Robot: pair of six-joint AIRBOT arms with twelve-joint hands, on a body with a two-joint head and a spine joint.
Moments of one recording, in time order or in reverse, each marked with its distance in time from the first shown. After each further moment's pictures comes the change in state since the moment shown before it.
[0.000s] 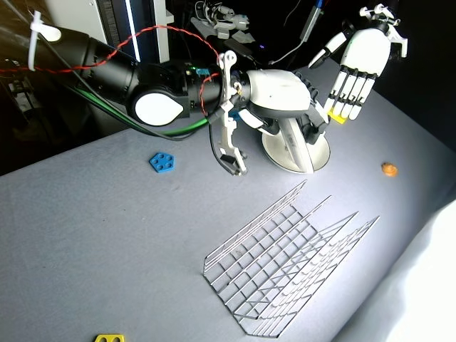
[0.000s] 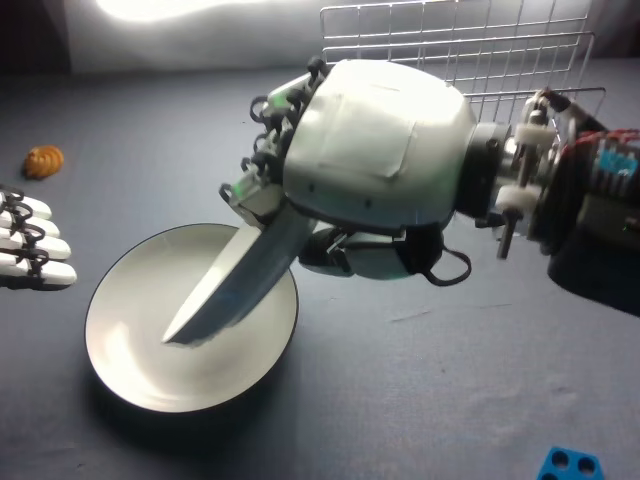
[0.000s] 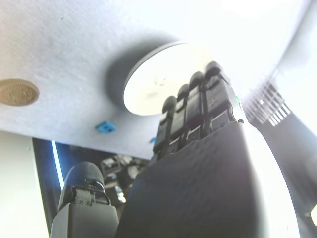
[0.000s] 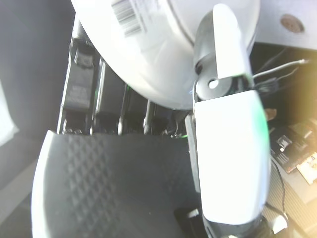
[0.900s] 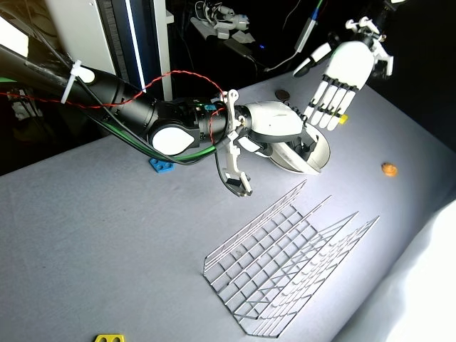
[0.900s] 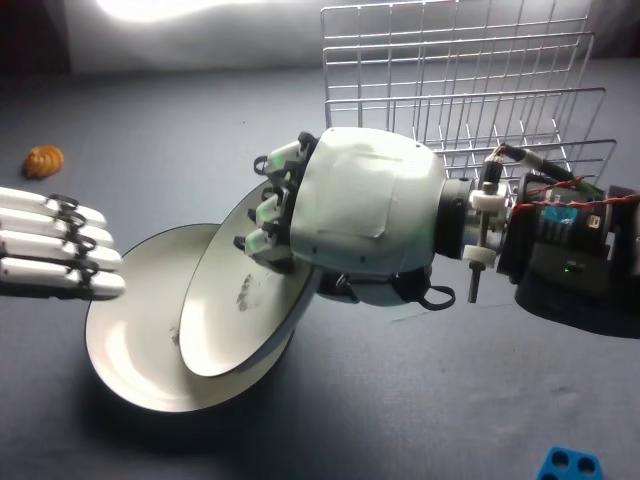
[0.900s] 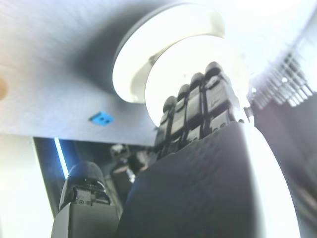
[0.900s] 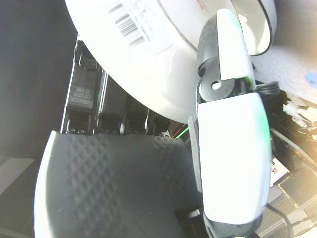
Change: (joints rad) left arm -0.021 -0.041 -0.012 -0.019 -0.004 0.037; right arm -0.137 -0.154 0.217 -0.163 0.074 -0.025
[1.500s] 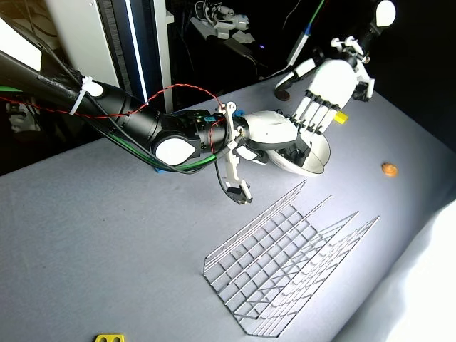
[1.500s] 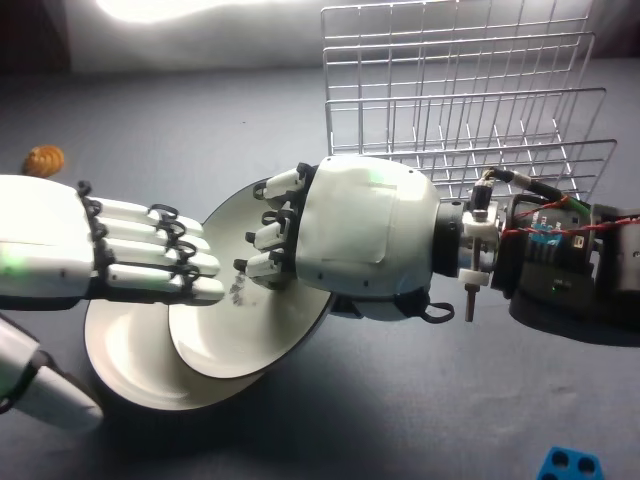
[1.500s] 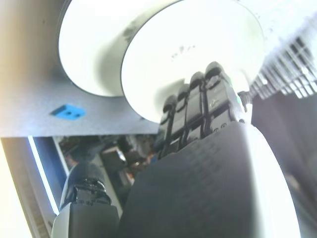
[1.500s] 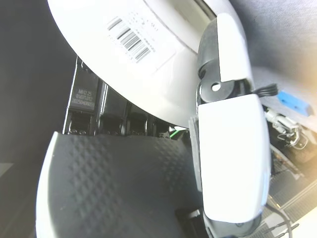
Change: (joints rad) left arm -0.006 -0.146 0.000 -0.087 0.014 0.037; right arm -0.051 -0.063 0.099 -0.061 0.029 0.000
